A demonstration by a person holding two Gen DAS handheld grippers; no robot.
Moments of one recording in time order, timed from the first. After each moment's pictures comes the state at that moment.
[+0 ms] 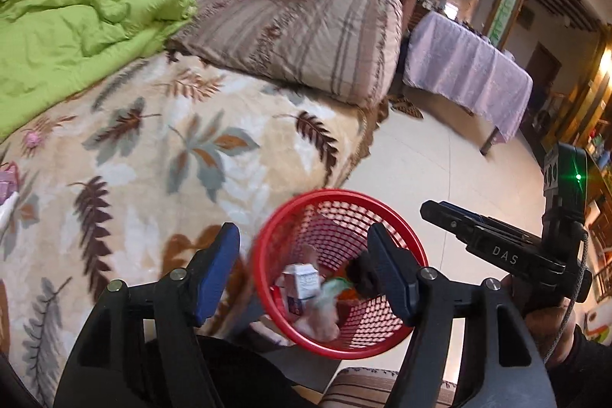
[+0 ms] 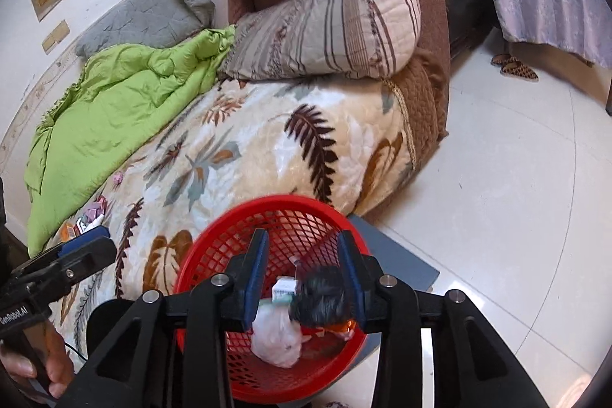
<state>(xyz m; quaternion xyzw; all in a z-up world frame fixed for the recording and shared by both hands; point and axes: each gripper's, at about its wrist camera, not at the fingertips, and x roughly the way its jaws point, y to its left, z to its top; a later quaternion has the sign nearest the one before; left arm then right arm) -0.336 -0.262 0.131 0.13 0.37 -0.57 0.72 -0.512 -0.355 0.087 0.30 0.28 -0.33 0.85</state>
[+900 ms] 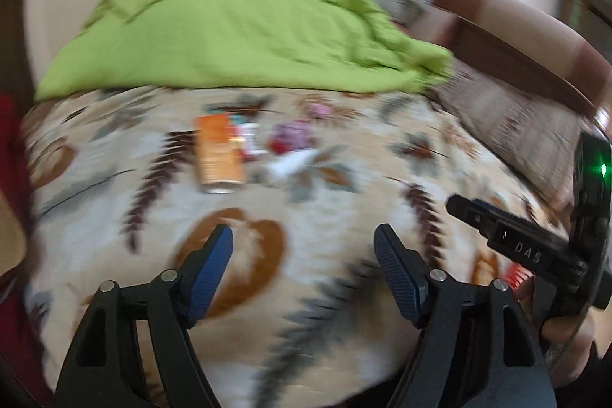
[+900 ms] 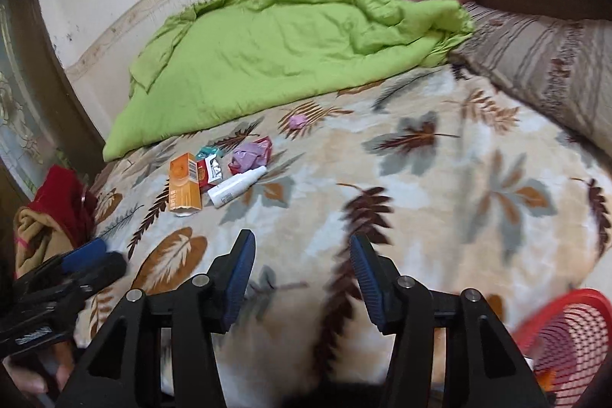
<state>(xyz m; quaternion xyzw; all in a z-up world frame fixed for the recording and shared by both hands) -0.157 -0.003 0.131 0.02 0.38 -0.25 0.89 -0.218 -0.198 0.100 0.19 0.33 -0.09 0.92</state>
